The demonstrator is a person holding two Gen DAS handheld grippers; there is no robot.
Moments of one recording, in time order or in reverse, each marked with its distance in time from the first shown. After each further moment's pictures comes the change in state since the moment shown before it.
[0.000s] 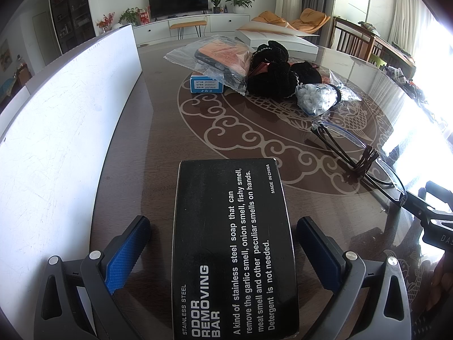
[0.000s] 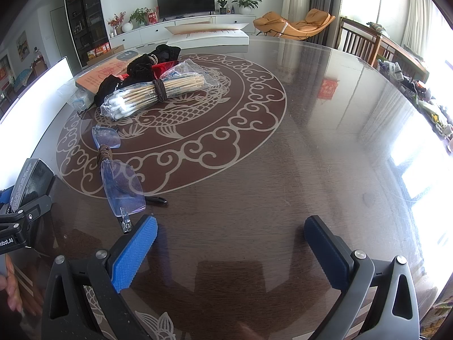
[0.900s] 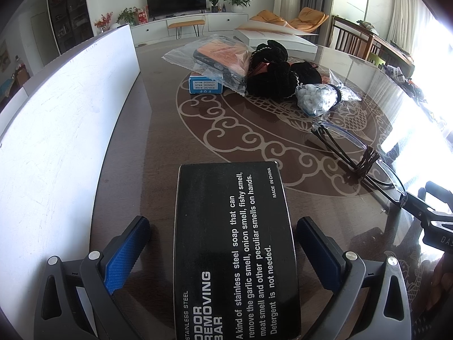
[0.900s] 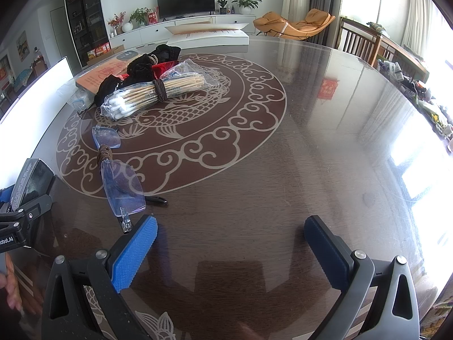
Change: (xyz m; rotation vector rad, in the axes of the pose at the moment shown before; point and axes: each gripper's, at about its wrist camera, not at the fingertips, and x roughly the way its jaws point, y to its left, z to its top) left arm 0.002 0.001 0.006 0.005 0.007 -0.006; right arm 0.000 0.000 0.000 0.000 0.000 0.000
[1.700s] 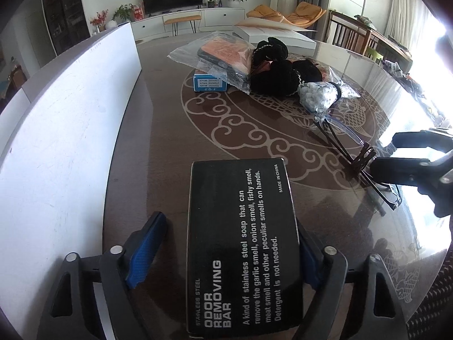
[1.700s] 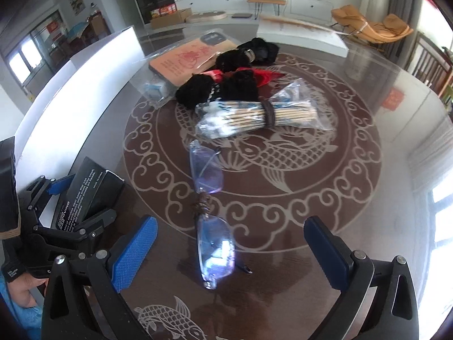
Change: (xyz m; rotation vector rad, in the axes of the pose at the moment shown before) left arm -0.007 0.007 0.004 0.024 0.022 -0.013; right arm 0.004 0.078 0.069 -0.262 0.196 0.279
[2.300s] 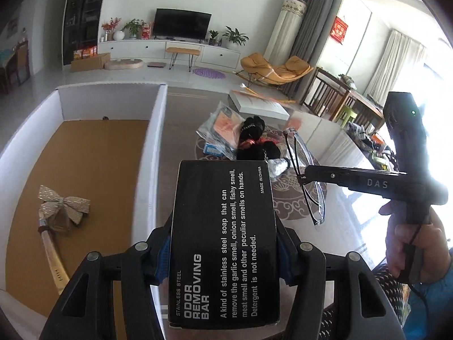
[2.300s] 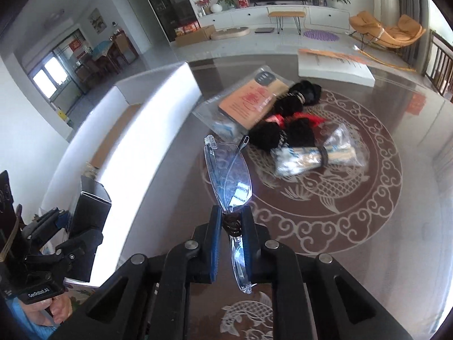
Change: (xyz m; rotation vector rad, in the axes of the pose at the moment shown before) left arm -0.165 0.076 -0.011 -0.188 -0.208 -0.183; right arm -0.087 0.062 0.021 0.023 -0.136 0.184
